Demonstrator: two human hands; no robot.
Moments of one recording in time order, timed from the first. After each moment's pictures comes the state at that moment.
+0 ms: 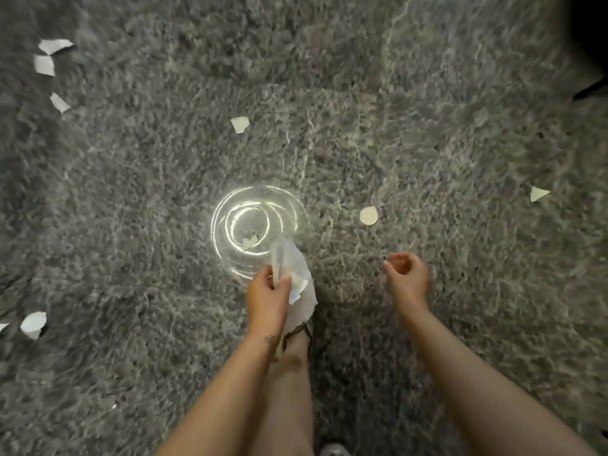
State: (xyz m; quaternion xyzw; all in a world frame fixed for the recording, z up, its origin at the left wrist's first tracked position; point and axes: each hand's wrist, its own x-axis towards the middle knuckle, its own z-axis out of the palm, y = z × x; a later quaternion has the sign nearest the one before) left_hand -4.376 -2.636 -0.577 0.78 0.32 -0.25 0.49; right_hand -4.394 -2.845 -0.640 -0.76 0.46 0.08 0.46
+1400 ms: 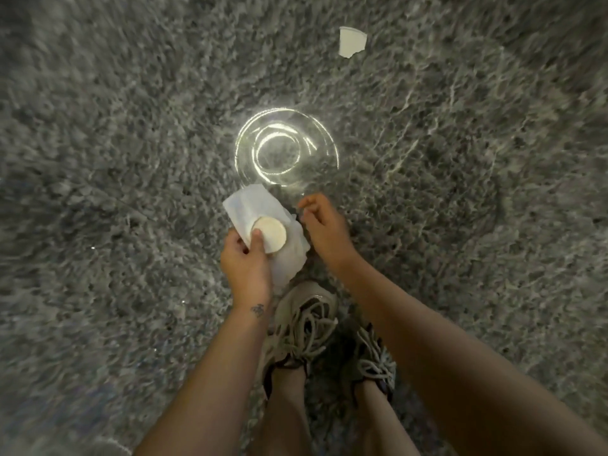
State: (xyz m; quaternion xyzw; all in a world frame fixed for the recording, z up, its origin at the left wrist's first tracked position) left_hand -4.310 -2.572 -0.743 0.61 0.59 0.02 0.53; right_hand -4.243 -2.659 -0.781 -0.77 0.07 0.40 0.50
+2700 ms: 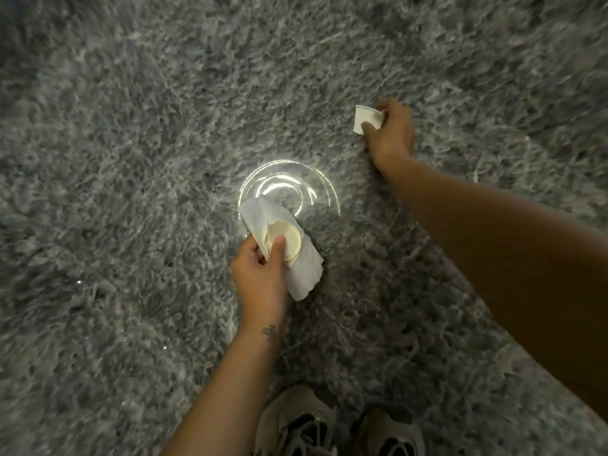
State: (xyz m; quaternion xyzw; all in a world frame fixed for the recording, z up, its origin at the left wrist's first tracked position) left_hand -4.216 -2.556 -0.819 0.61 0.53 0.09 0.58; right_hand -3.978 -2.629 -0.889 -0.92 0.05 0.16 0.35
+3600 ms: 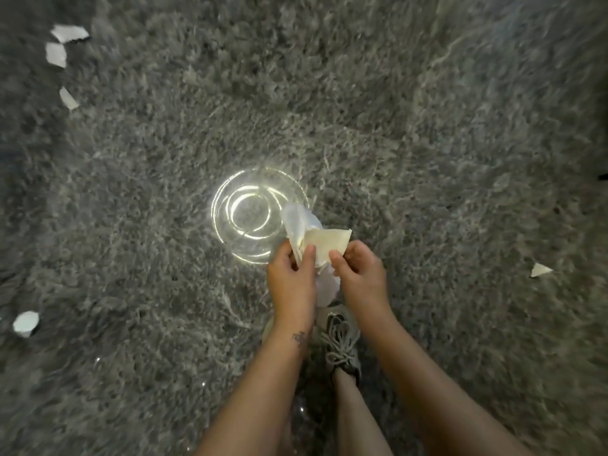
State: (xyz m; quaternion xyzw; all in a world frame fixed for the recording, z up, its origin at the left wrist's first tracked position) left_hand -4.213 -2.697 -0.542 0.66 0.41 -0.12 0.62; right_hand -4.213 -2.786 -0.548 -0.74 0.27 0.22 0.57
